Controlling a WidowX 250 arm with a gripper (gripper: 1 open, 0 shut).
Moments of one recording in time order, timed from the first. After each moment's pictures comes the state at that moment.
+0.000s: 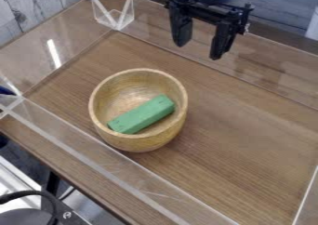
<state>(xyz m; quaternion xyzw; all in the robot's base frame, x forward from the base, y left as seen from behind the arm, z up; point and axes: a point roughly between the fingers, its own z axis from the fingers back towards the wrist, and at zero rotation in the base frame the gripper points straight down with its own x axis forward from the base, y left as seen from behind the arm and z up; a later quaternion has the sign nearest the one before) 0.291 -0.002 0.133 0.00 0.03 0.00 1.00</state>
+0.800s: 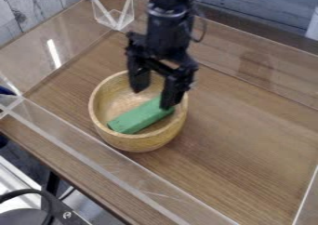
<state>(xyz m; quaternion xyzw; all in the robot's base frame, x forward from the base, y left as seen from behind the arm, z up) 0.231 0.032 0.087 0.01 0.08 -0.04 1.00</state>
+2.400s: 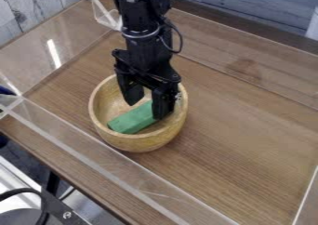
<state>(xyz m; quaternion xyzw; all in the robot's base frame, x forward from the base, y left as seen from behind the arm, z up) 0.227 0.035 0.066 -0.04 0.01 -0.04 1.00</state>
